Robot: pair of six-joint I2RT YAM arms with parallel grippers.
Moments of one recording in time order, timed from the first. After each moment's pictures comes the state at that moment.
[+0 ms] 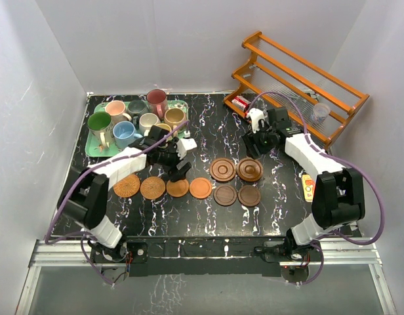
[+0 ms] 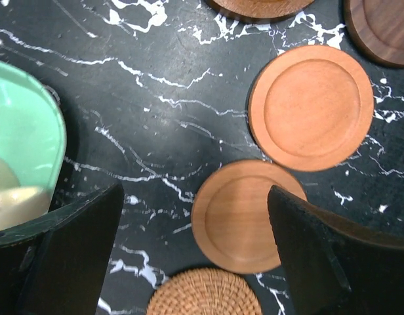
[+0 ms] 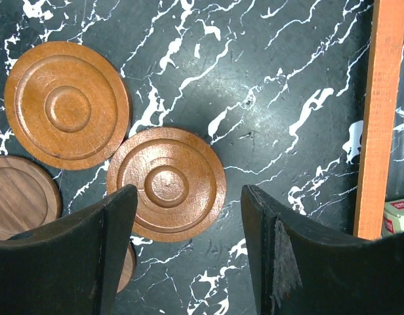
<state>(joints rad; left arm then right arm) -0.45 1.57 0.97 -0.37 0.47 0.58 0.21 1.55 1.13 -0.51 -0.31 -0.38</state>
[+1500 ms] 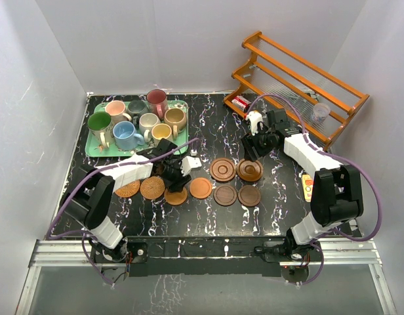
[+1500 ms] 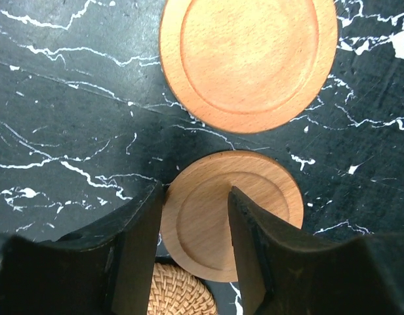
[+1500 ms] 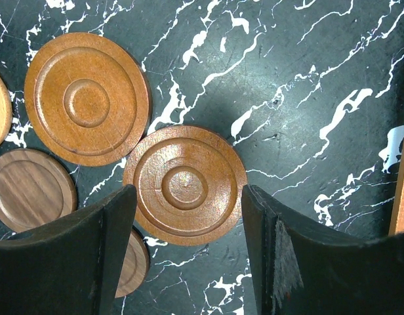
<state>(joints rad) -0.55 1.62 0.90 -0.44 0.42 0.62 0.18 1.57 1.11 -0.51 -0.38 -0.37</state>
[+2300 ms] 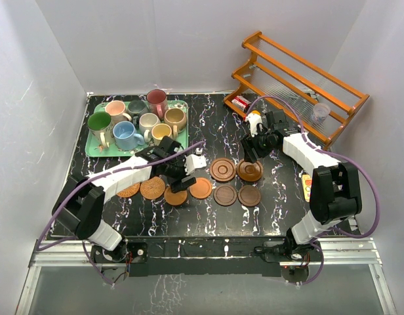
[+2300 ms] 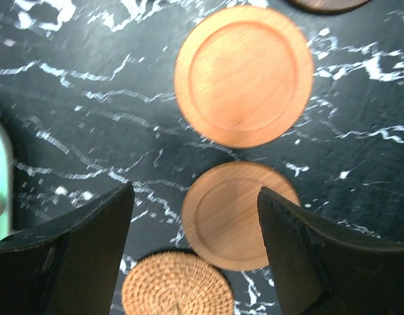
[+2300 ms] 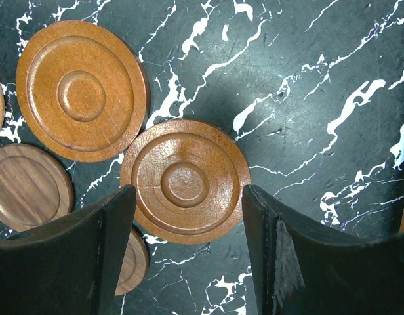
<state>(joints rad) -0.62 1.53 0.93 -0.46 0.38 0.67 0.18 1.60 1.11 -0.53 -0.38 -0.38</state>
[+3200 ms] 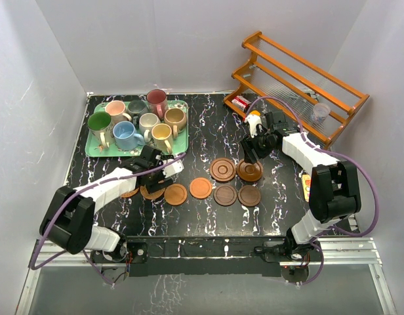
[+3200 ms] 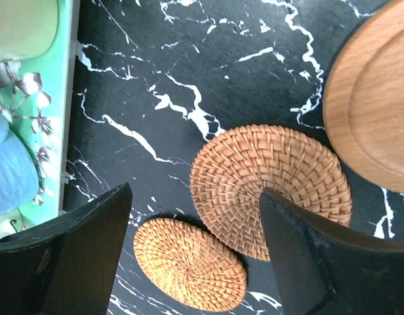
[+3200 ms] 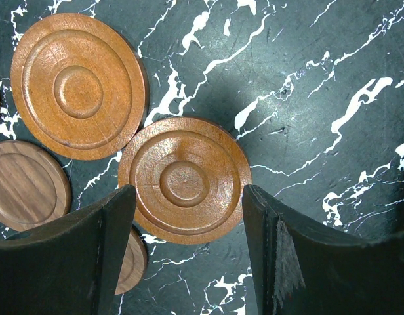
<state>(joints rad) -0.48 1.37 0.70 -0.37 -0.09 0.78 0.18 1.61 1.11 -0.53 -0.38 -0.39</state>
